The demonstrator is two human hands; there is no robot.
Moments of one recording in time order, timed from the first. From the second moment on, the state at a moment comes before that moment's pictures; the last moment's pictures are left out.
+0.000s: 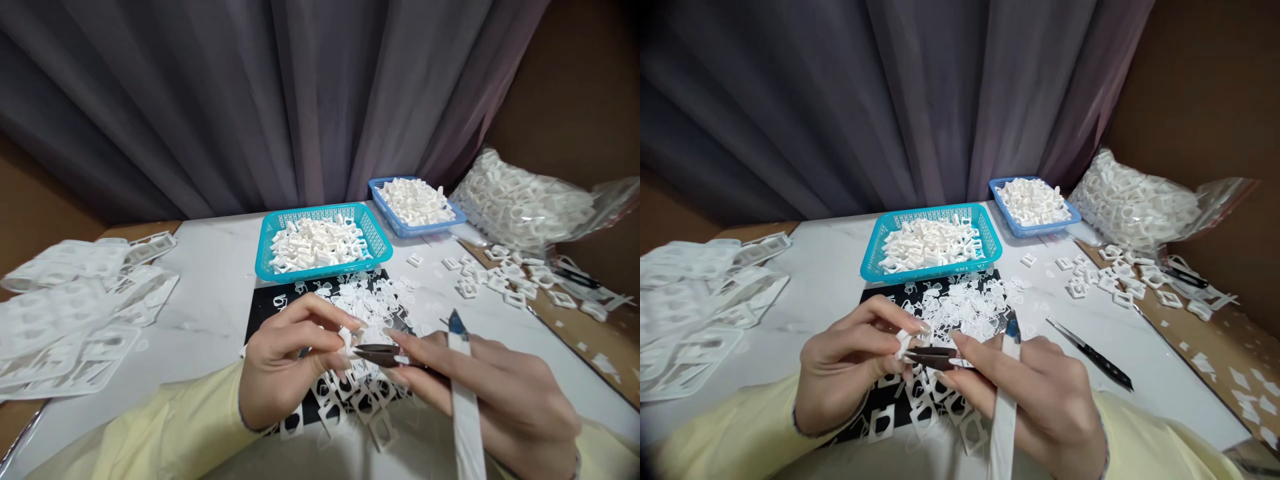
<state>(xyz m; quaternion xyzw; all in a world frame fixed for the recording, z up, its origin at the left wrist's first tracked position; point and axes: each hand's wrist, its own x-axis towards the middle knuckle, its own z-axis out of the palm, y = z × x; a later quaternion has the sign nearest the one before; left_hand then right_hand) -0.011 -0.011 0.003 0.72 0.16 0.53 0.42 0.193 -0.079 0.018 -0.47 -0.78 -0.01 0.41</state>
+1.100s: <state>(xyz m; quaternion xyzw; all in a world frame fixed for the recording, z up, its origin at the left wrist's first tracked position) -0.010 -0.015 0.001 0.64 0.15 0.48 0.58 0.197 -0.076 0.021 -0.46 -0.79 -0.03 0.41</state>
